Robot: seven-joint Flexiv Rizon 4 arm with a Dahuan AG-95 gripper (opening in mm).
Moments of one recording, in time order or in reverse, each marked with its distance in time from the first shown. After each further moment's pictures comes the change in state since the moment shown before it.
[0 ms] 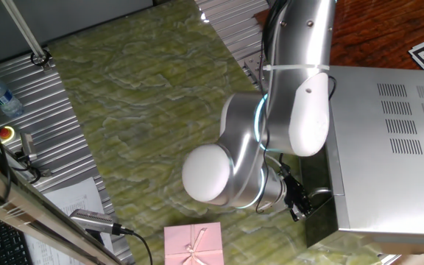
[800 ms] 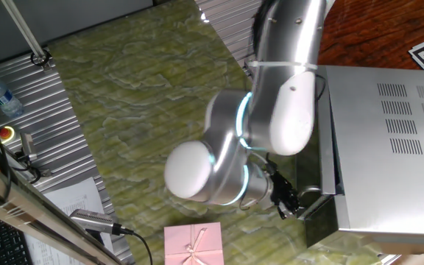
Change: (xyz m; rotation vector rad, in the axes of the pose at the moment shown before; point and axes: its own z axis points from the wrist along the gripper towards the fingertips) arm -0.020 -0.014 -0.023 -0.001 0.022 -0.006
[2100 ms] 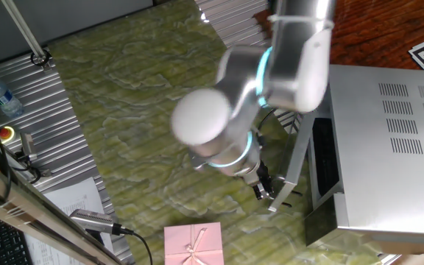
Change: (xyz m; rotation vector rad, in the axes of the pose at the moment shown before) arm -0.040 -0.056 -0.048 0.035 -0.361 0.032
